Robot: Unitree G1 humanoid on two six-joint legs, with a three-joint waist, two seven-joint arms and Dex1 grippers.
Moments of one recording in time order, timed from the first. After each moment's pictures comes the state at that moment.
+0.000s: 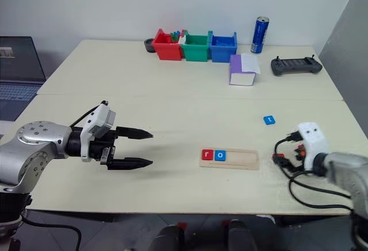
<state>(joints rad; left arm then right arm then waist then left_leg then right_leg) -0.36 0.98 0.03 -0.20 -0.59 0.61 -1.28 -0.20 -0.91 -0.33 -0.50 0.50 1.38 0.61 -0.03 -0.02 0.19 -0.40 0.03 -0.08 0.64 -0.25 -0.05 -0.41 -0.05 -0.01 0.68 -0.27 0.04</state>
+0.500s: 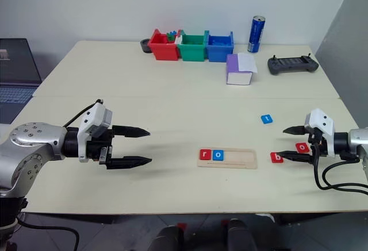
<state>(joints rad) -0.31 0.99 0.09 -0.27 -0.60 0.65 -1.23 -0.39 -1.00 0.00 0.29 0.31 0.19 1.47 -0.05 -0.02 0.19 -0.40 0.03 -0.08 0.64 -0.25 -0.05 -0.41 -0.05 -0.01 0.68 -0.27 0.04</state>
